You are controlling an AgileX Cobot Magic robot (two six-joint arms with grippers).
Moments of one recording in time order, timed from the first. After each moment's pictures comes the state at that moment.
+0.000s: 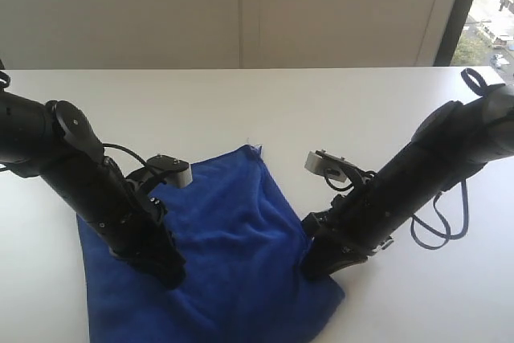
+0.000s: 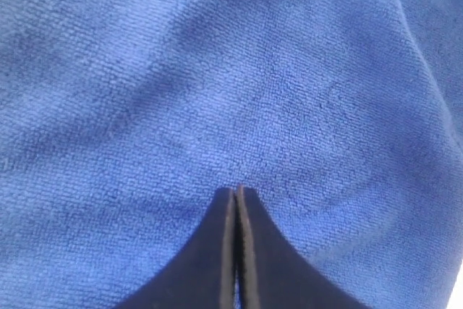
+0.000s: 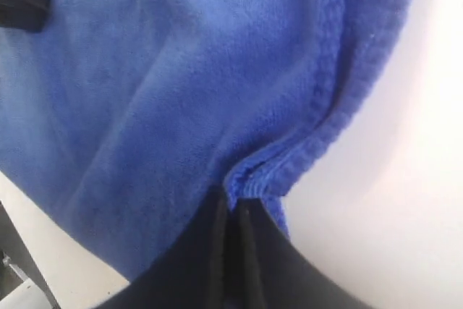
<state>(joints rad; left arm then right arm) -0.44 1.85 -0.98 -0.74 0.80 0.91 0.09 1.99 -1.01 0.91 0.98 -0.88</state>
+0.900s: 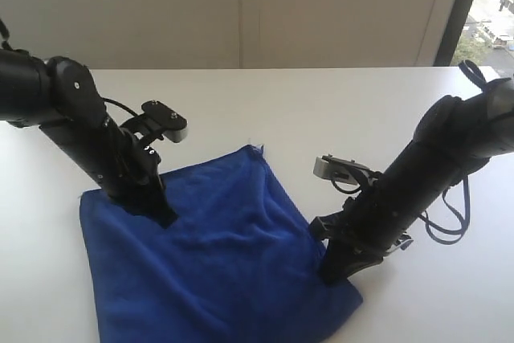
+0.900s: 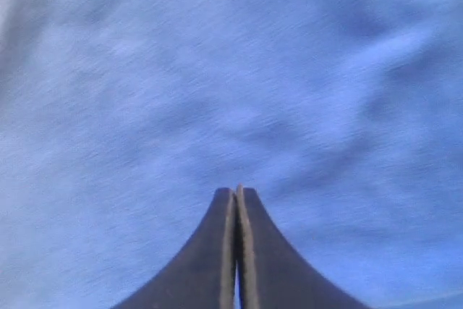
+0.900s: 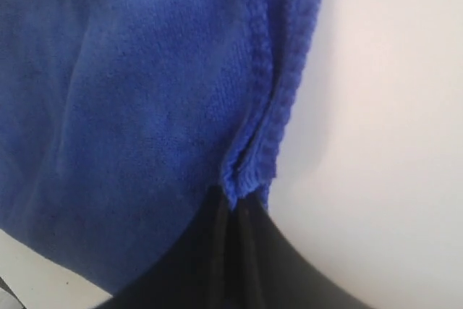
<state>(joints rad) -0.44 1.82 -1.12 -0.36 0.68 0.69 0.09 1.97 -1.02 0.74 0.93 -0.70</state>
